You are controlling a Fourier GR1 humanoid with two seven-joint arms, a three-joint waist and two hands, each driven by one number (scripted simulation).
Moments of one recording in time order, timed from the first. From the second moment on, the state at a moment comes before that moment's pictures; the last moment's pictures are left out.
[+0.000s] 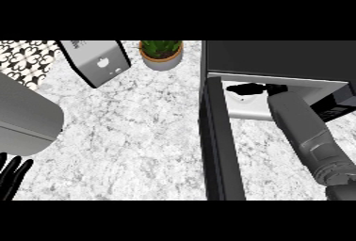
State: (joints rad) left arm 0.44 0.07 0.26 -2.20 0.34 -0.59 -0.05; right arm -1.02 -0.24 -0.11 -0.11 0.16 -0.37 -0.83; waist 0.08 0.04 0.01
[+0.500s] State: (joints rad) left arm 0.41 0.02 0.12 -2.23 0.27 -0.57 0.01; right arm -0.93 -0.24 -0.20 -0.11 0.07 -0.09 -0.90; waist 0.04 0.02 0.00
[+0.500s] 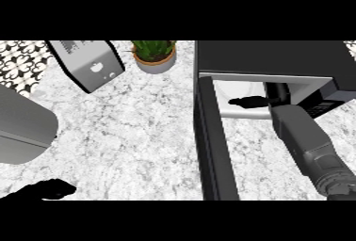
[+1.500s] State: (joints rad) left arm 0.31 0.00 -0.26 -2.15 0.04 -0.41 0.08; right arm -0.51 -0.21 -0.15 -0.37 0.04 0.16 -0.98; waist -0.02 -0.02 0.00
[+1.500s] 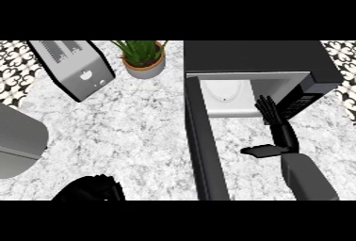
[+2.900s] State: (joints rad) left arm -0.29 0.00 -0.81 -1.20 -0.04 0.27 -0.28; right arm 0.14 -0.46 -0.09 -1.22 -0.21 0.36 -0.85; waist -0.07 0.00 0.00
